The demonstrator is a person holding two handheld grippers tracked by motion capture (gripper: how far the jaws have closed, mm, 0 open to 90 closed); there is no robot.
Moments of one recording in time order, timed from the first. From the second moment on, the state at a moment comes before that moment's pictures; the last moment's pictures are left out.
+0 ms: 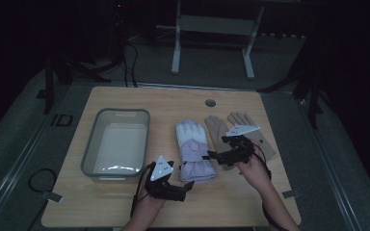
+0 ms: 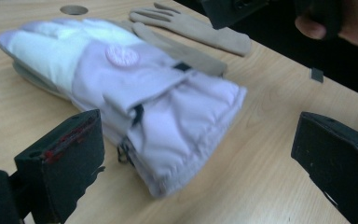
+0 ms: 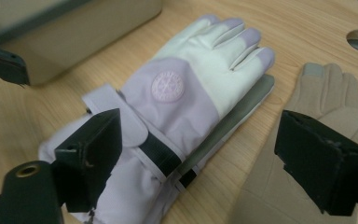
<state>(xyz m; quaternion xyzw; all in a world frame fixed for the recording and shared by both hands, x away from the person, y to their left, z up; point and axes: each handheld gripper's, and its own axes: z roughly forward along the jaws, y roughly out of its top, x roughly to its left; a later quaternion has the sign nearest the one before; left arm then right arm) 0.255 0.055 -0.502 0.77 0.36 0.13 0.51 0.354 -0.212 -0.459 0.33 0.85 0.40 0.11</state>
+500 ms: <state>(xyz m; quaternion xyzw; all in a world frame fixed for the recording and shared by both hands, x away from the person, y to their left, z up) 0.304 0.028 -0.509 0.79 0.45 0.10 0.41 0.384 -0.200 -0.476 0.43 0.80 0.43 0.05</state>
